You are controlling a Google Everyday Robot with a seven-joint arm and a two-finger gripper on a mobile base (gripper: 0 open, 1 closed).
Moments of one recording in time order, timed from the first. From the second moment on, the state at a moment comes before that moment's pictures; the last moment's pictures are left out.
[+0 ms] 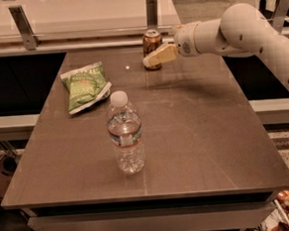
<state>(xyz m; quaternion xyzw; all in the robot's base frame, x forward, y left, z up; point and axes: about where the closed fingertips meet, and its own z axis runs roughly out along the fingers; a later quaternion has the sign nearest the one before) 0.768 -0.076 0.904 -0.40 0.72 0.19 0.54</state>
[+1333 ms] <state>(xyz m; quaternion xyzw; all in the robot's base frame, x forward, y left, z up) 0.796 -0.048 0.881 -0.38 0.70 0.25 0.55</state>
